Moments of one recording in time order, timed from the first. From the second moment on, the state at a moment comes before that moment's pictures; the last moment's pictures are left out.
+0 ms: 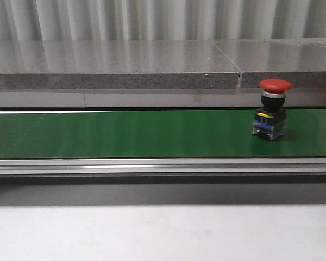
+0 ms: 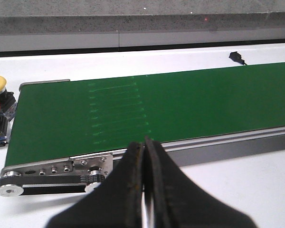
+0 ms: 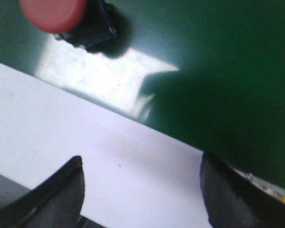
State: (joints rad) left arm -0.17 0.31 -0.46 -0.16 0.63 0.07; right arm 0.01 1.40 -1.13 0.20 1.09 -0.37
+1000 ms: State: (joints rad) left arm -0.17 0.31 -0.46 -0.16 0.63 0.07; right arm 0.09 1.59 -1.21 0.23 0.87 -0.45
